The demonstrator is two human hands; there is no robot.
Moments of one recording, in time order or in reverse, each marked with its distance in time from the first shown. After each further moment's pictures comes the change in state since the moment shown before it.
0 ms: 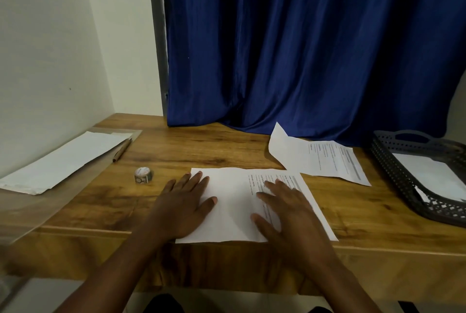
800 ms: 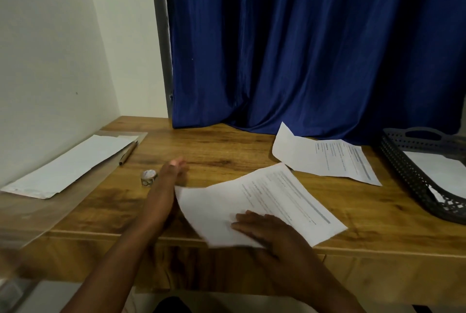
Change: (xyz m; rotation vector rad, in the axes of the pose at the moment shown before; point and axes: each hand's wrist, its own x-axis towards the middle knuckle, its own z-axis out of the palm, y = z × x) left_hand -0.002 -0.015 -0.018 -1.422 0.440 -0.285; right_hand -0.019 -0.022 0.020 0.366 -0.066 -0.223
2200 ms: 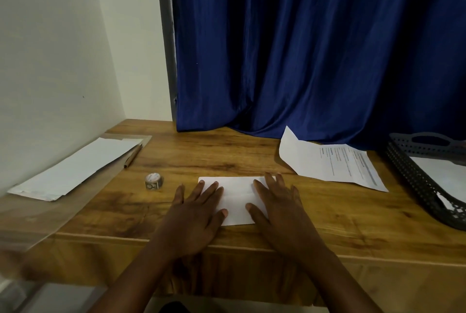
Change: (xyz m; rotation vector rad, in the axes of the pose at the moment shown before) left_hand -0.024 -0.012 0.014 1.408 -0.489 0.355; right_hand 0.063 0.020 -0.006 -0.446 -0.074 0.240
